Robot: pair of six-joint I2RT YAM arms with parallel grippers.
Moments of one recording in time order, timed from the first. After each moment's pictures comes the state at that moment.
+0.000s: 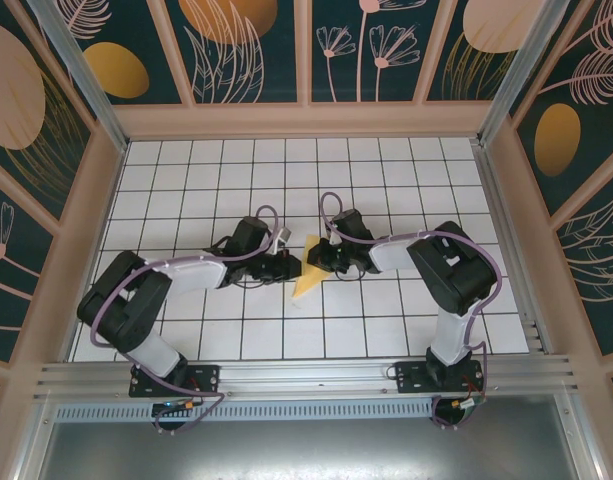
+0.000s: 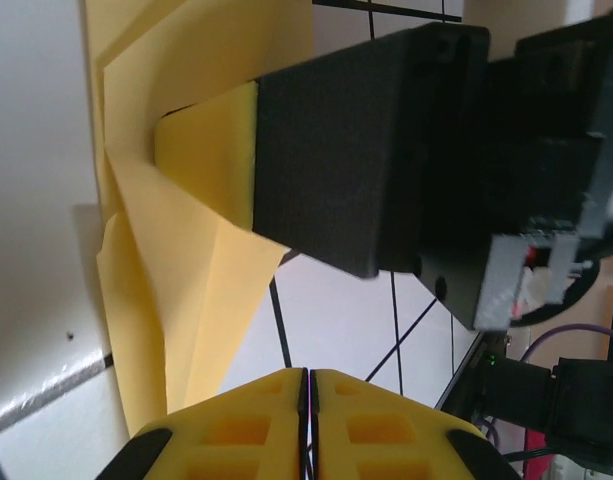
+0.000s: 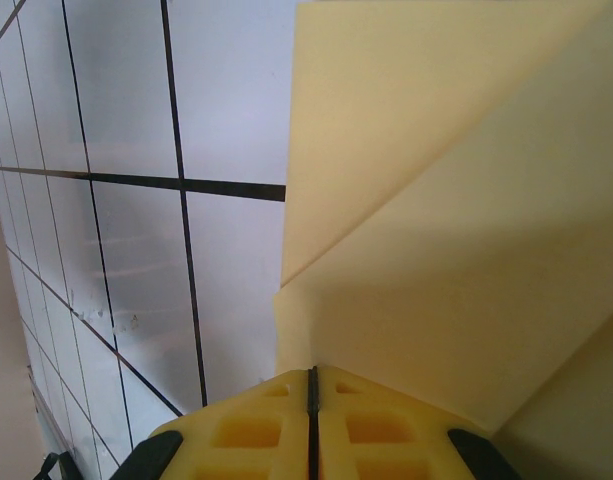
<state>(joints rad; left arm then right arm) -0.61 1.63 0.71 0.11 0.65 -0.80 0.62 1.85 0.82 0.17 -0.47 0.86</state>
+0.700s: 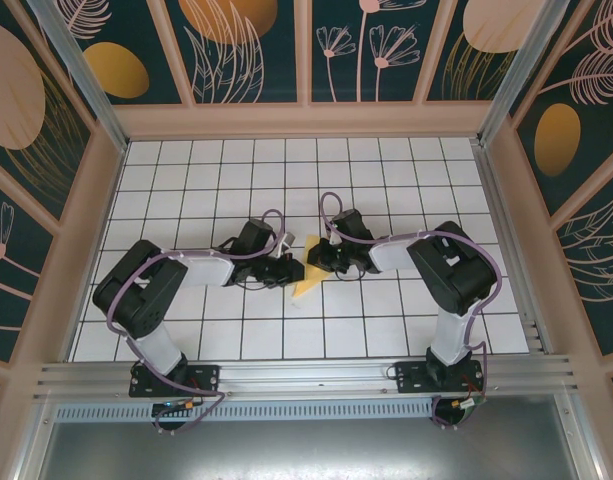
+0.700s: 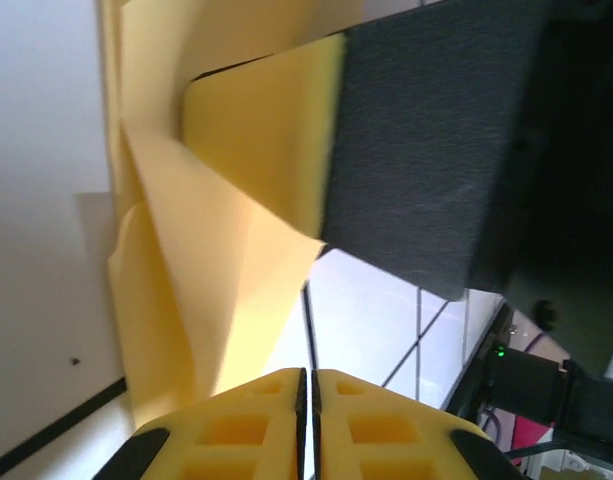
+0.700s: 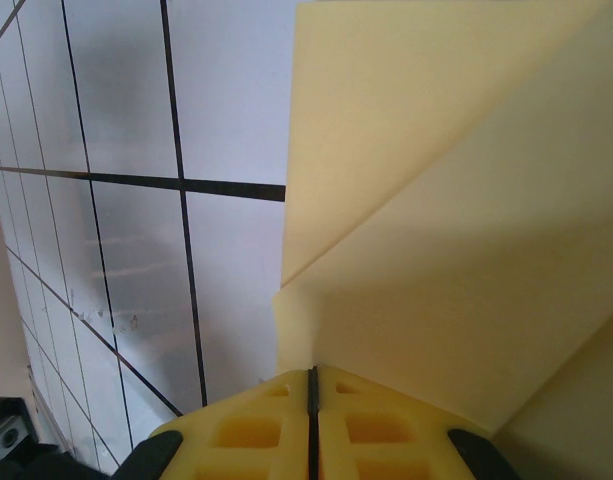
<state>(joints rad) -0.61 1.73 0.72 0.13 0.69 -0.80 0.62 1.85 0.82 0.17 -0.47 0.86</state>
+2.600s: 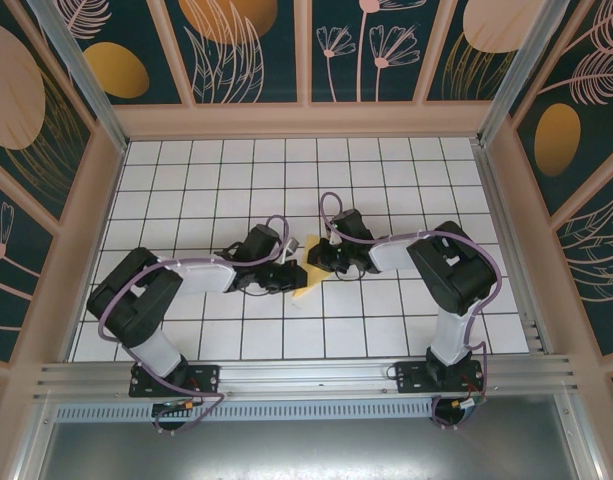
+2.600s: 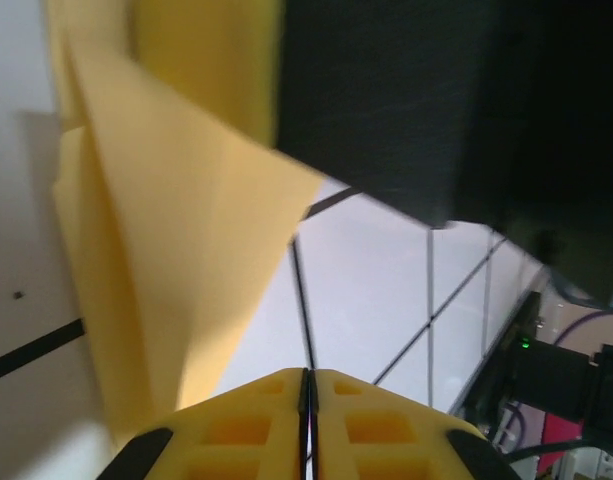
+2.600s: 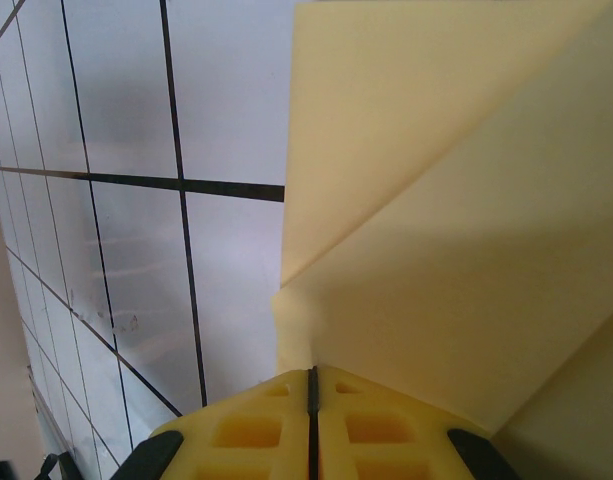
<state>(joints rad) -0.68 1.67 0.70 0.08 0.60 -0.82 0.62 1.85 0.82 0.17 -0.47 0.86</state>
